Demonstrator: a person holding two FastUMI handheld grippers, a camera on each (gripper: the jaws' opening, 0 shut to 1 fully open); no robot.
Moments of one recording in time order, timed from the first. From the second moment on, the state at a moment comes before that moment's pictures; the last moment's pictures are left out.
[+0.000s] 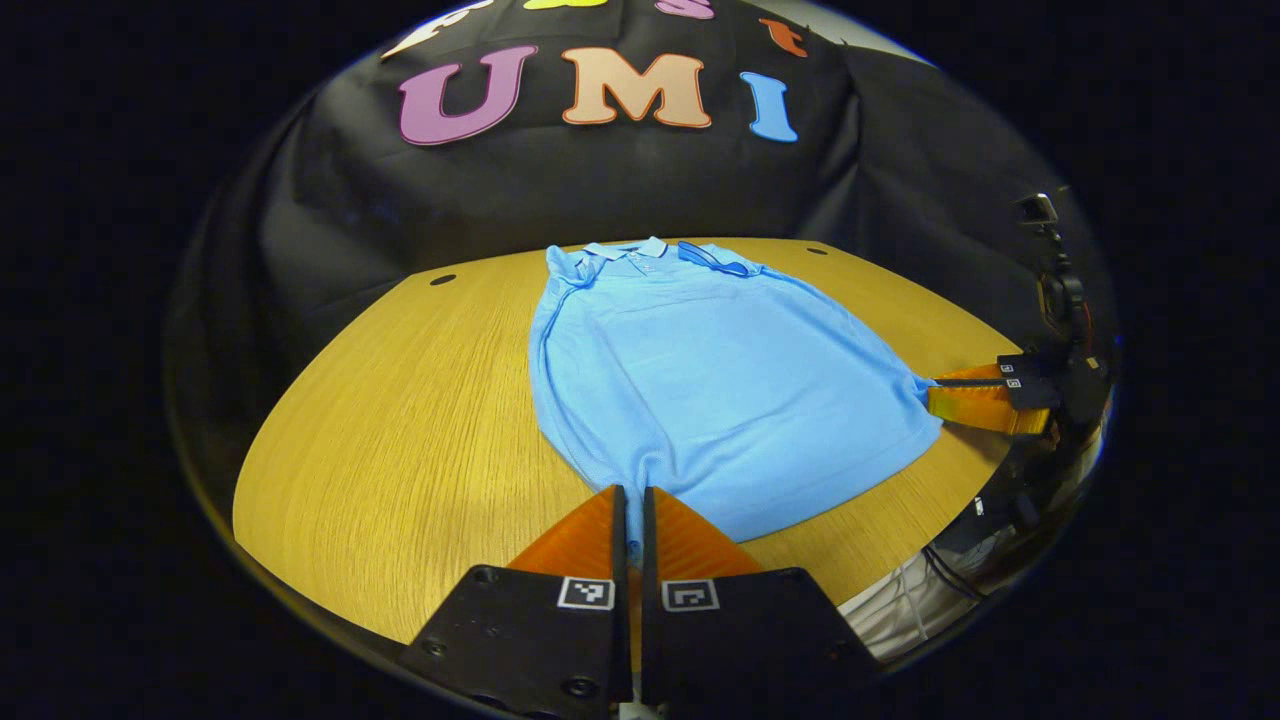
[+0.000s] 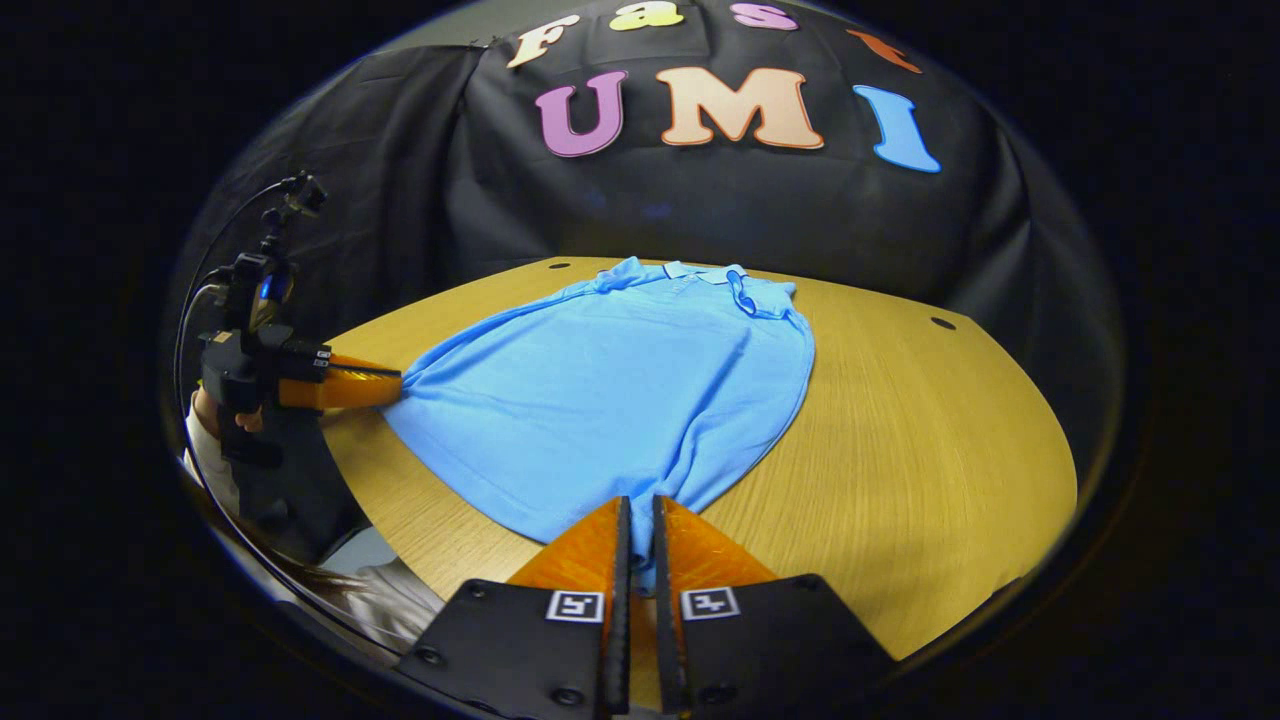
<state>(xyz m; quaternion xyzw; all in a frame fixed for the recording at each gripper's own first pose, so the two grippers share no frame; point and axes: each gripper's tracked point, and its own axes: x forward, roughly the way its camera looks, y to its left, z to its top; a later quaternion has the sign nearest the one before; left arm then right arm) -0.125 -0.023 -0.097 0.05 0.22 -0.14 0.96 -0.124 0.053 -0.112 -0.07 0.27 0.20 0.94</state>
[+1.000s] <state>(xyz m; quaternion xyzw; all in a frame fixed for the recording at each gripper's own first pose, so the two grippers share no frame) -0.063 -0.049 -0.022 -0.02 0.18 -0.20 0.96 -0.050 0.055 -0.066 -0.09 0.26 0.18 0.94</state>
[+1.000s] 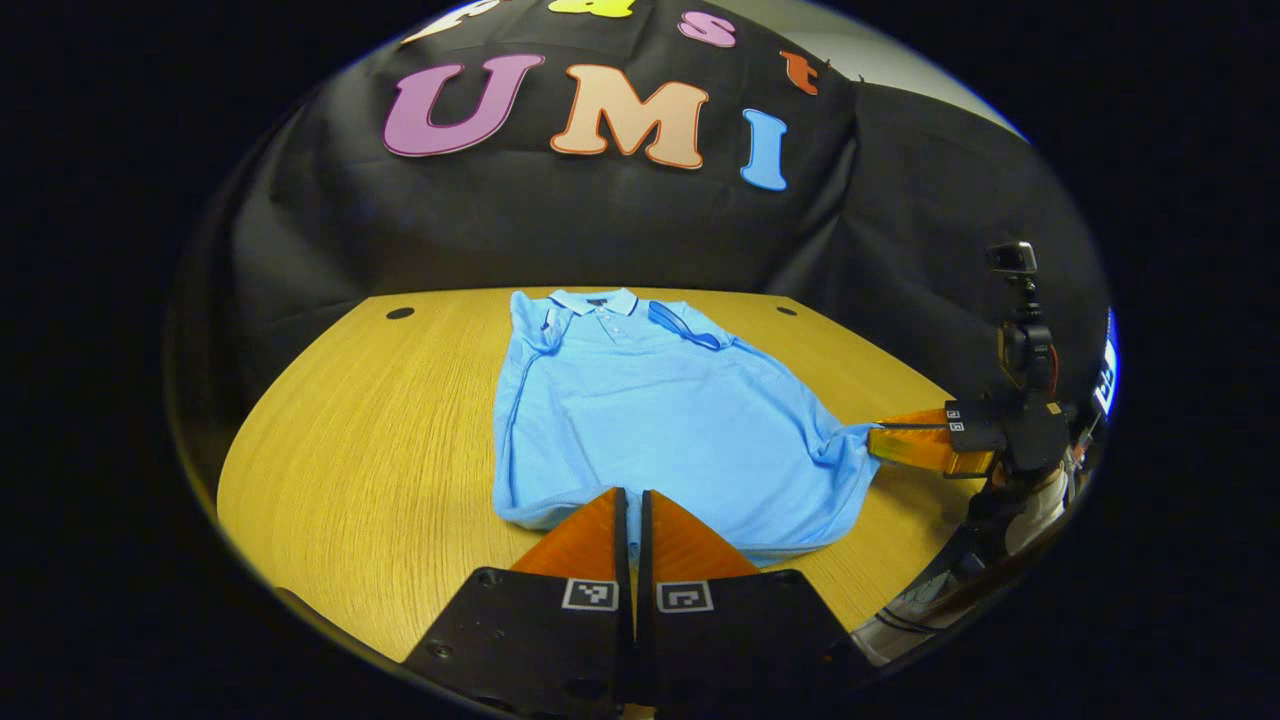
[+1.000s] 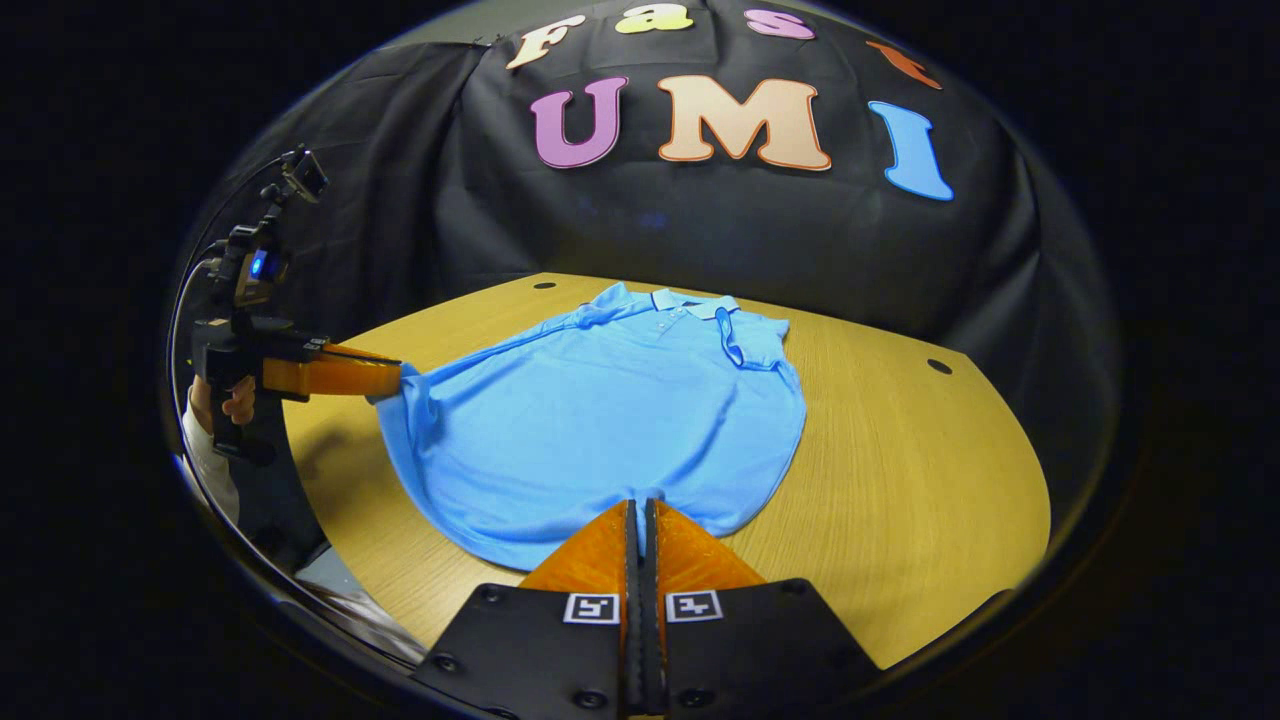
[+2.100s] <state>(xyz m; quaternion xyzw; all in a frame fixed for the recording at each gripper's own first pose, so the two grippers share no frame) 0.157 -0.027 0.047 -0.07 0.17 -0.16 0.97 0.182 0.036 -0.031 -0.11 0.28 0.10 0.95</state>
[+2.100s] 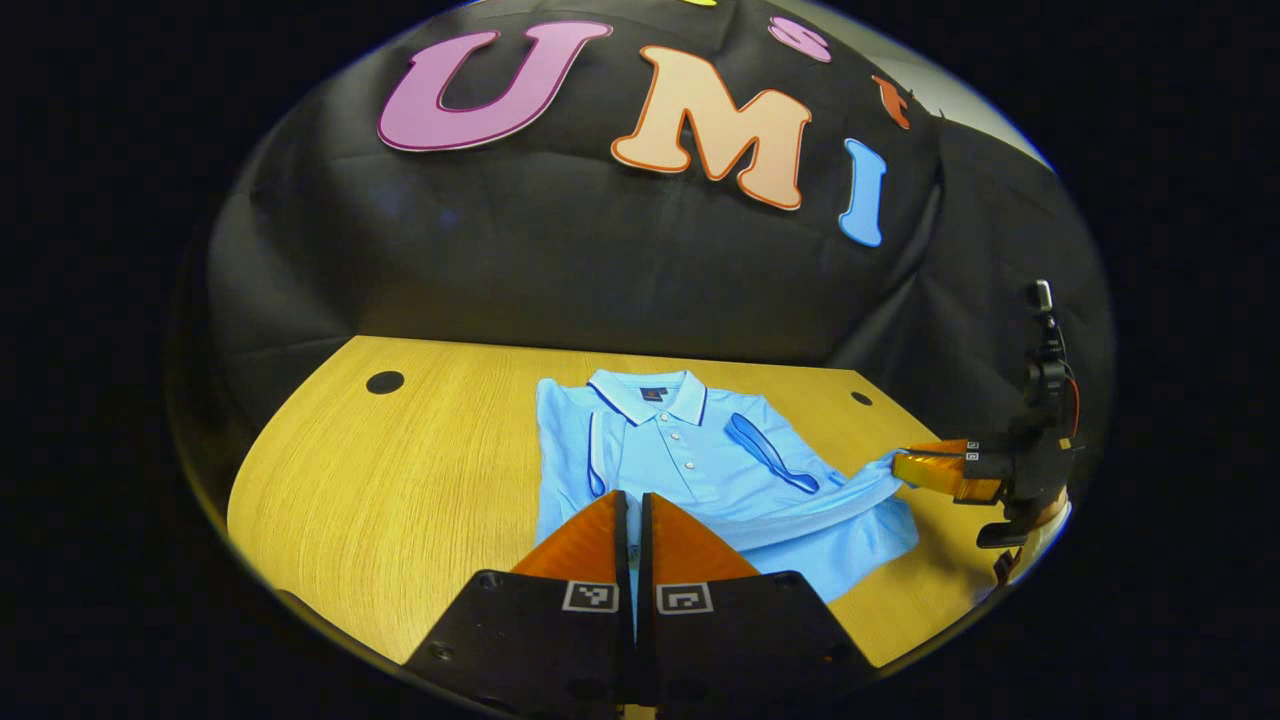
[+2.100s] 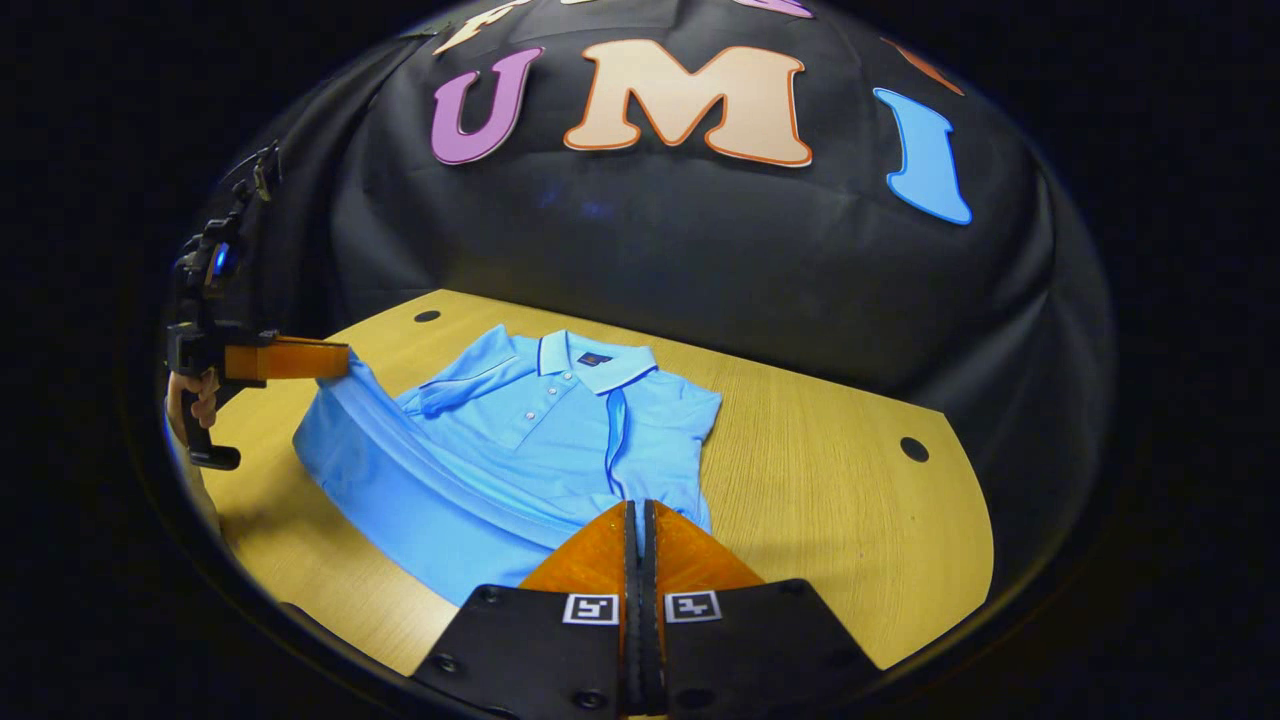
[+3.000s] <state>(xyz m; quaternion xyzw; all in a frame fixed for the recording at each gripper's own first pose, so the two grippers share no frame) 0.346 0.011 0.018 -0.02 0.16 -0.03 0.99 0.350 0.034 -0.088 -0.06 0.31 0.04 0.95</state>
